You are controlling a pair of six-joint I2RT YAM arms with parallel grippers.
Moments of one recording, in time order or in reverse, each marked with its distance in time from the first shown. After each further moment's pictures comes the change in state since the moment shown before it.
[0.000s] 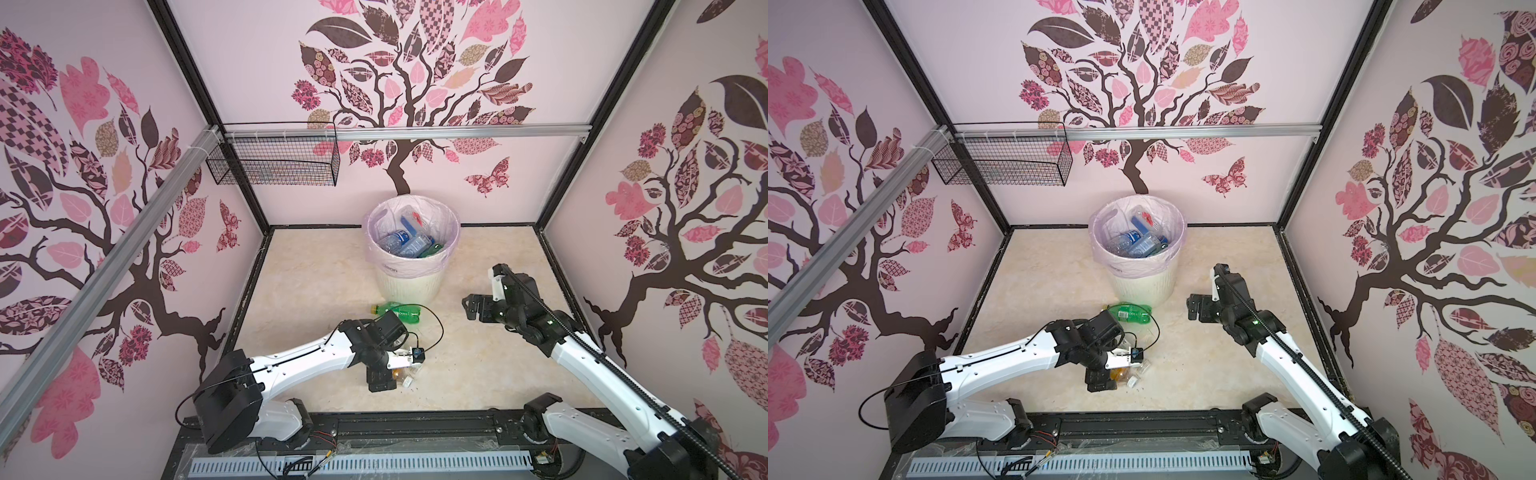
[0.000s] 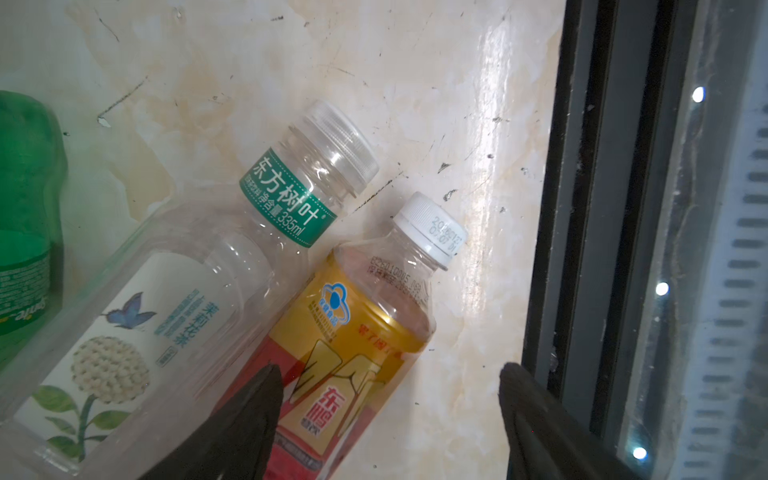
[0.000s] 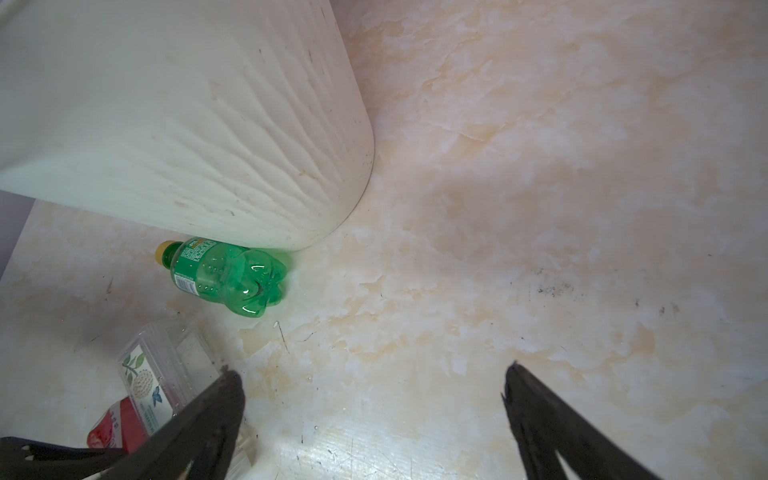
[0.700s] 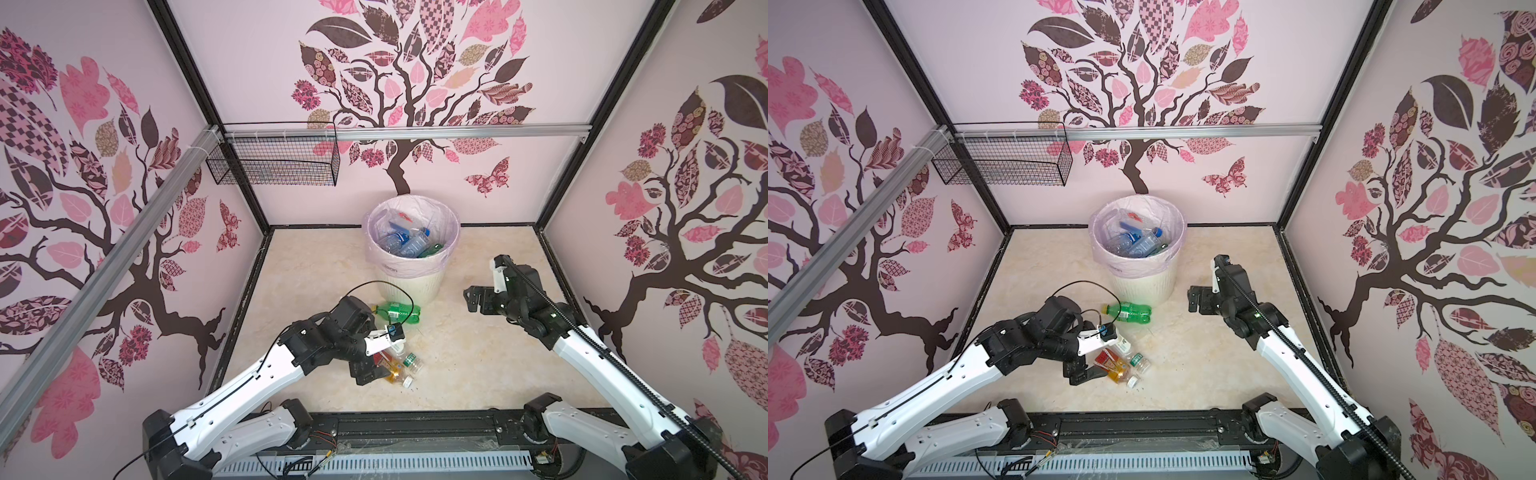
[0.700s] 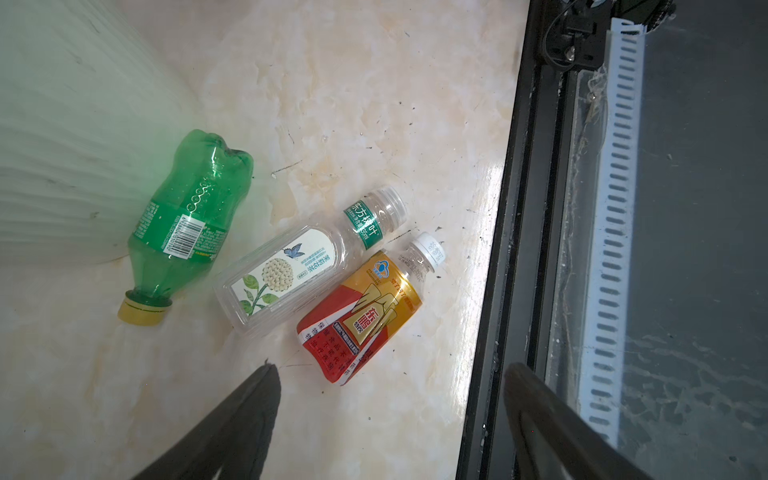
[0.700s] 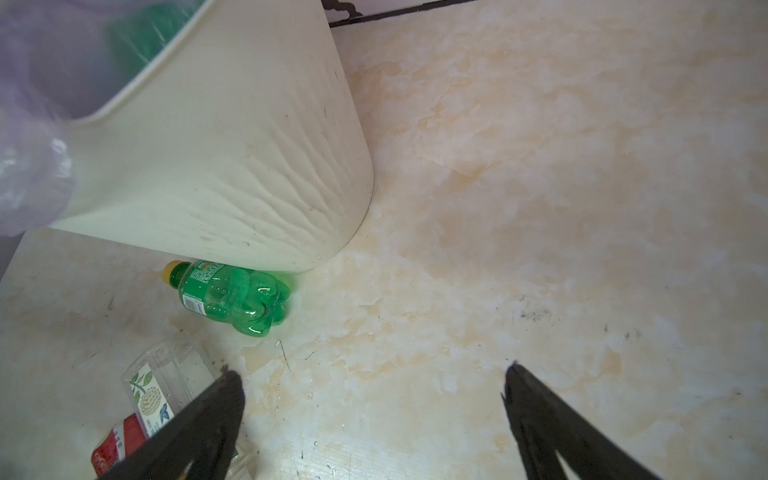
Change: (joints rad) left arm 0.134 -0.338 0.071 -0.125 0.131 -0.104; right arm 0.002 0.033 0.077 -0.031 0.017 -0.016
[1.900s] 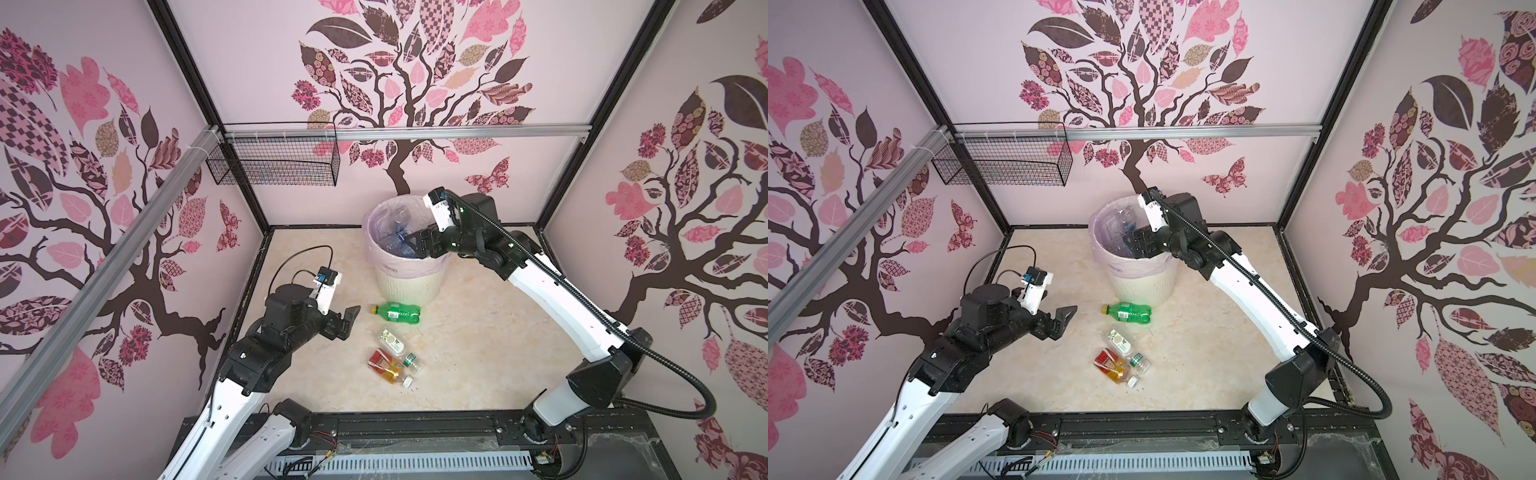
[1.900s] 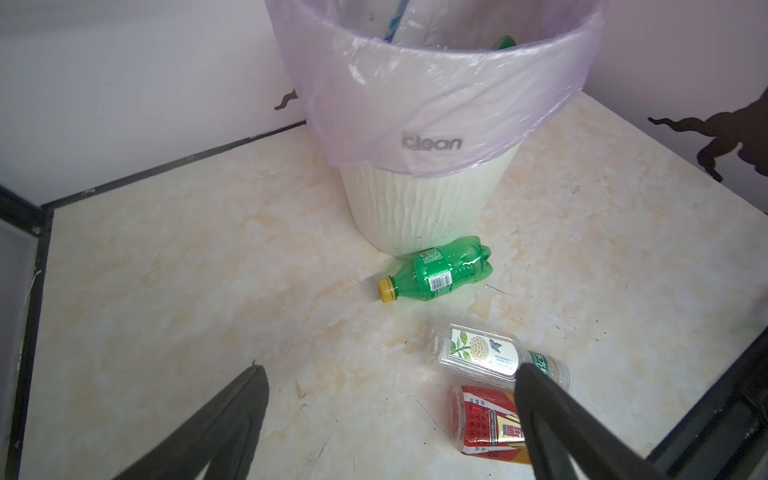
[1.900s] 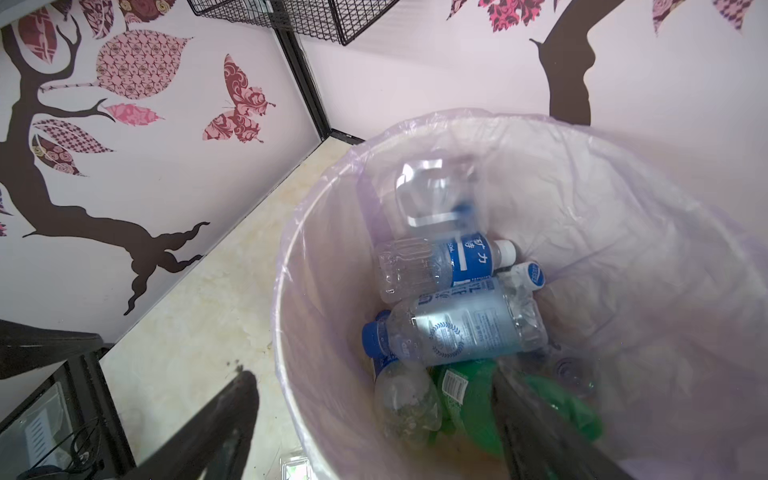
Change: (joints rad) left arm 0.357 -0.265 0.076 0.141 -0.214 -0.410; right arm 0.208 0.530 0.825 -0.051 -0.177 -0.240
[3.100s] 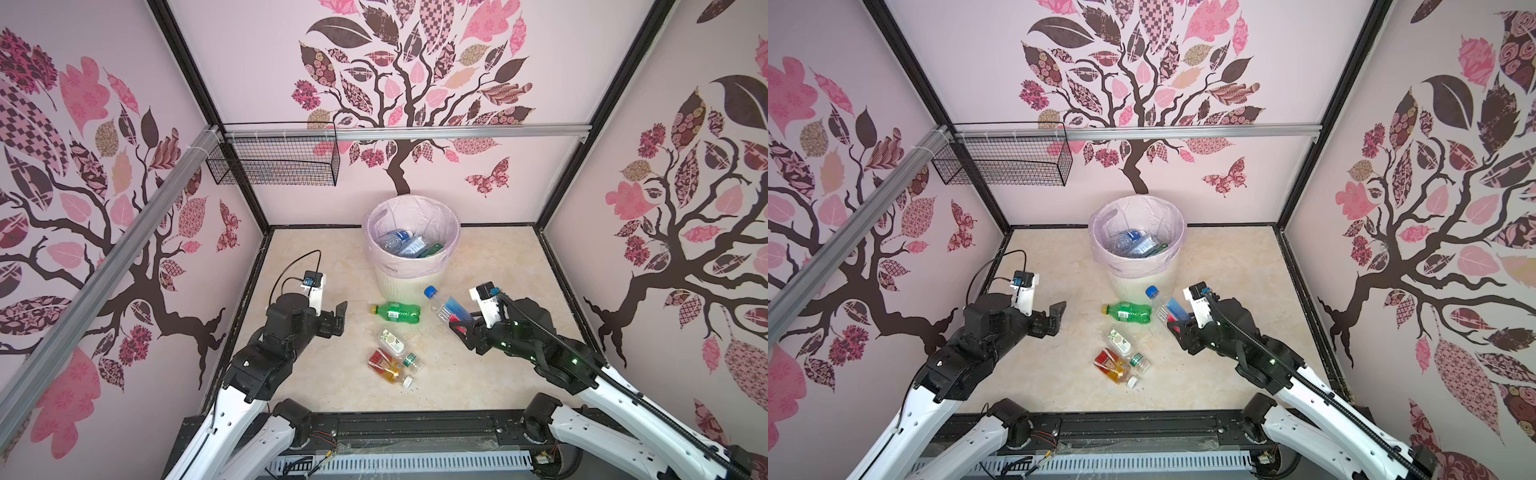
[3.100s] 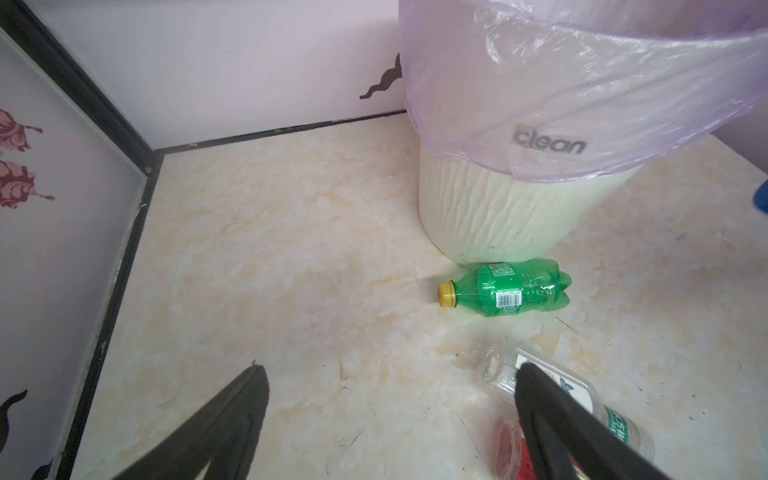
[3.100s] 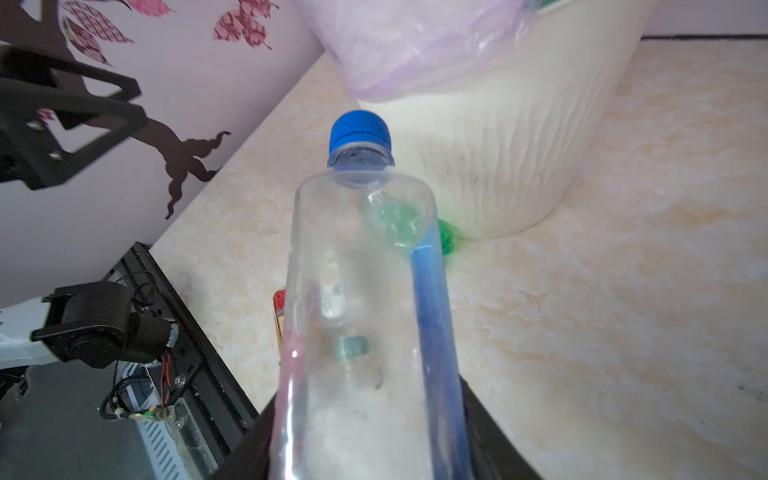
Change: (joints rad) left arm 0.000 -0.082 -0.135 0.074 -0.265 -0.142; right arm 0.134 -0.847 -0.924 0.096 0.062 0.200
